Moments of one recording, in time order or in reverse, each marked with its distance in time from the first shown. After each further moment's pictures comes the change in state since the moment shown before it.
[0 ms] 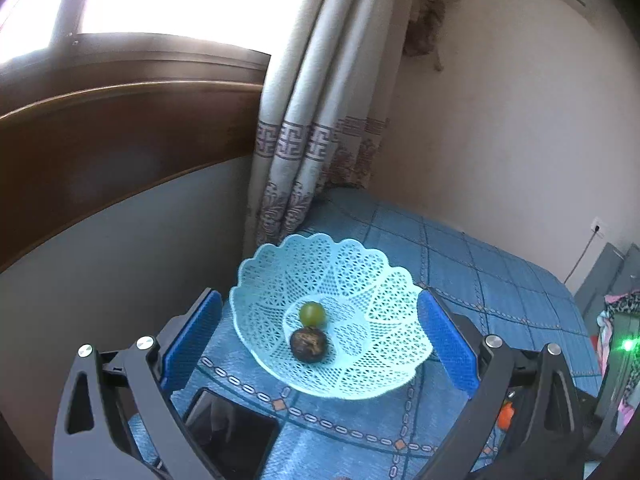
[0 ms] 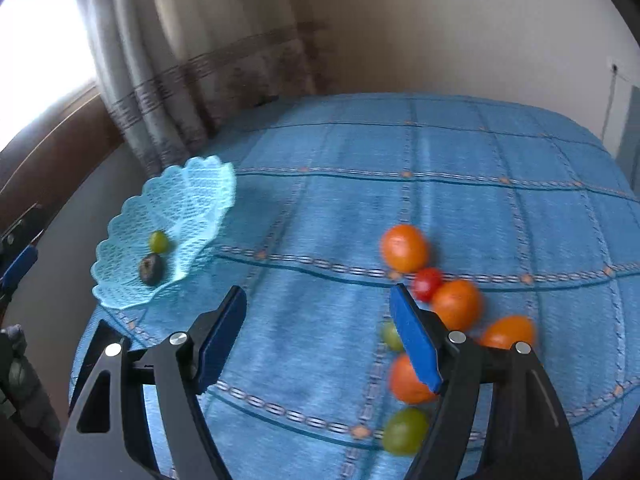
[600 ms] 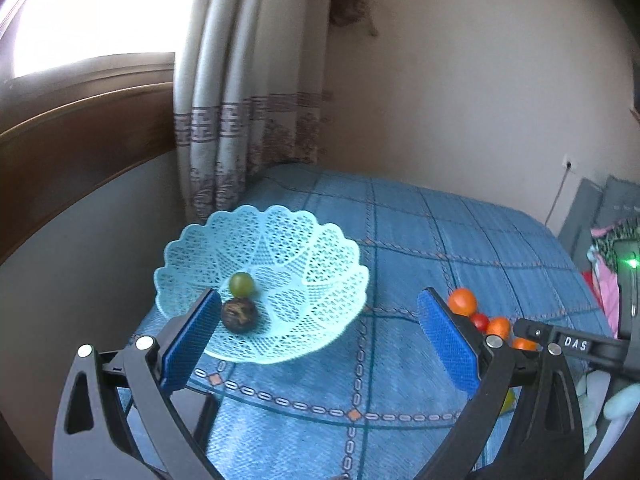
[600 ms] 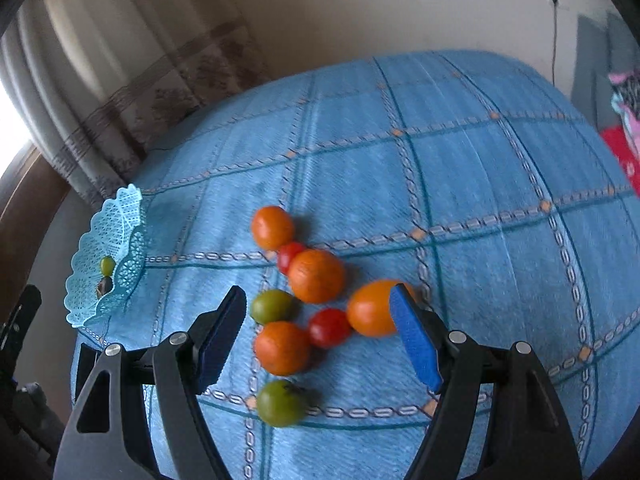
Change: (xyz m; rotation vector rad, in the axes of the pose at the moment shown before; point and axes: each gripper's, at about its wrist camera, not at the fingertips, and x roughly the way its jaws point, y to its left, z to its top) left arm 0.004 -0.067 -0.034 0.198 0.055 -0.086; right arm -0.015 -0.096 -0.015 0.226 0.067 -0.062
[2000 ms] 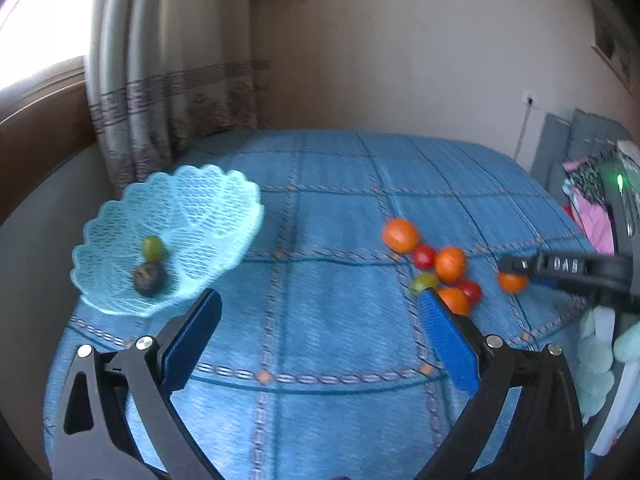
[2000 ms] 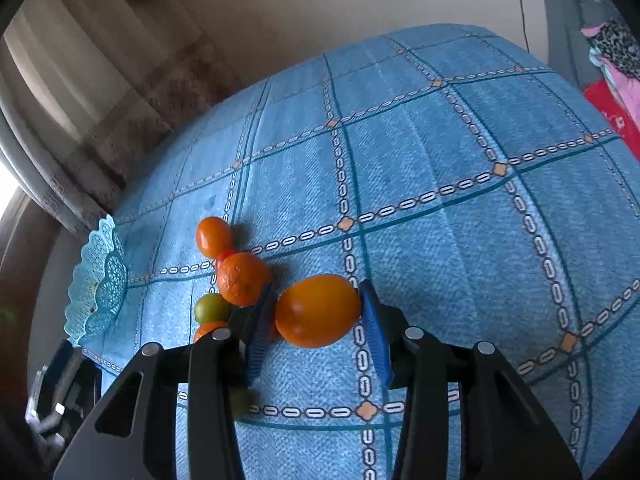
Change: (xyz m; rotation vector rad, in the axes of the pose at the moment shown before) left arm 0.016 -0.081 -0.043 0.168 0.126 -0.113; right arm -0.002 -0.058 -0.004 0.125 -0.024 0.025
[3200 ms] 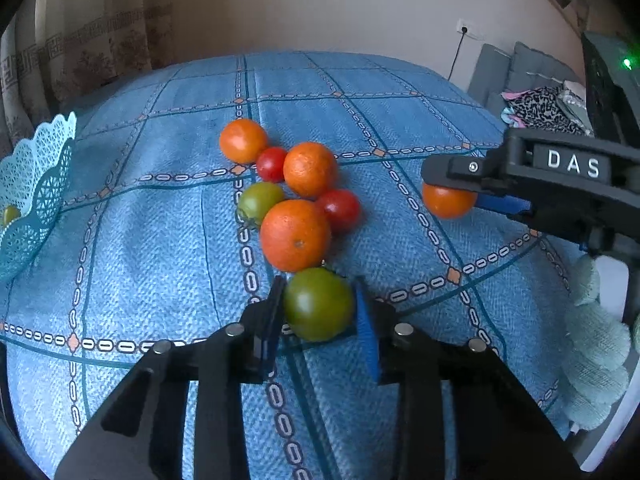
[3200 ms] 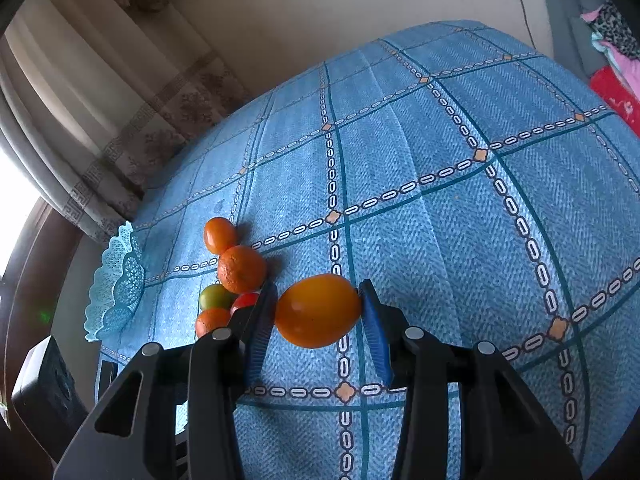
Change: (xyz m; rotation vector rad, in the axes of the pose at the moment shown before) left arm 0.062 -0.096 -0.029 0.099 0.220 -0.221; right arm -0.013 -0.026 -0.012 0.035 -0.028 0.087
